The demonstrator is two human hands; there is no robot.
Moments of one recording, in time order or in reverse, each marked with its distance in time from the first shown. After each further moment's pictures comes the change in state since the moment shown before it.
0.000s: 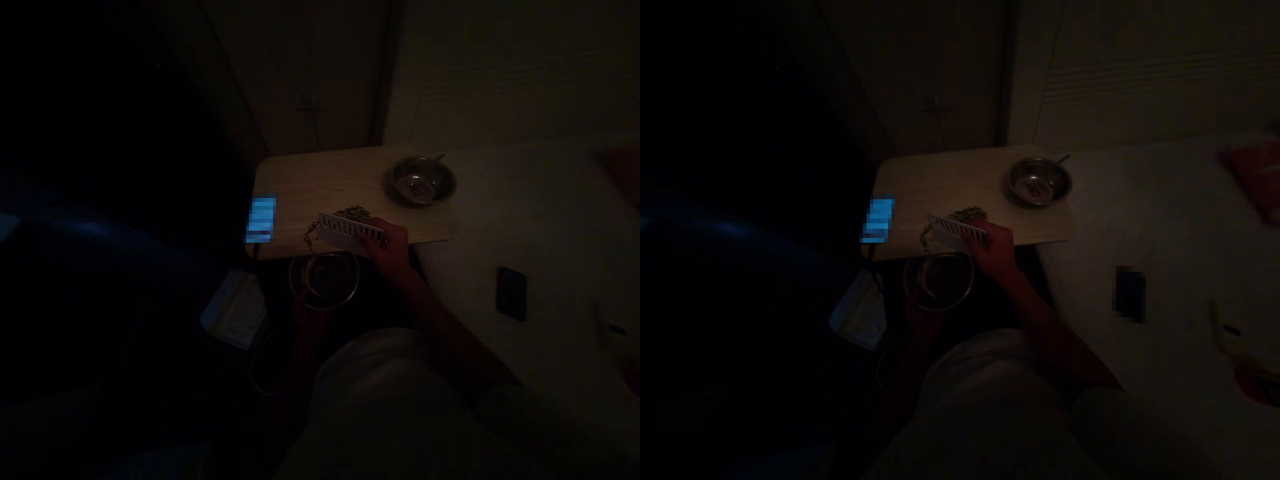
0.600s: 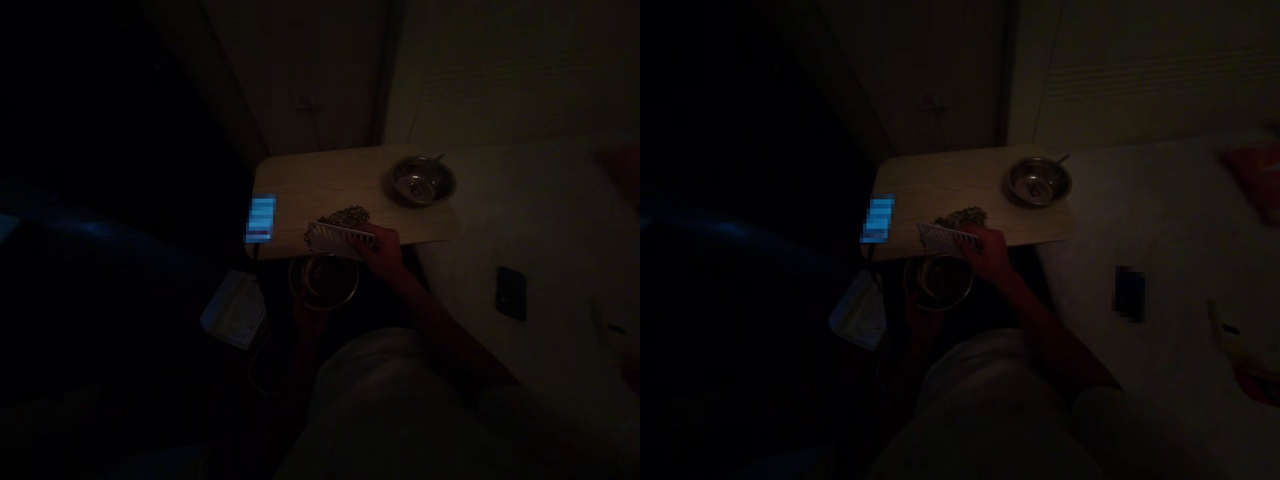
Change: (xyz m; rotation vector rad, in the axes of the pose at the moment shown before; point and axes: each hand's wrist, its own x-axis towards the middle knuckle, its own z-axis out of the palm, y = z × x) left_hand -0.003 0.002 0.006 0.000 -0.001 -0.028; right_hand -0.002 -0.004 0.004 0.015 -0.090 -0.026
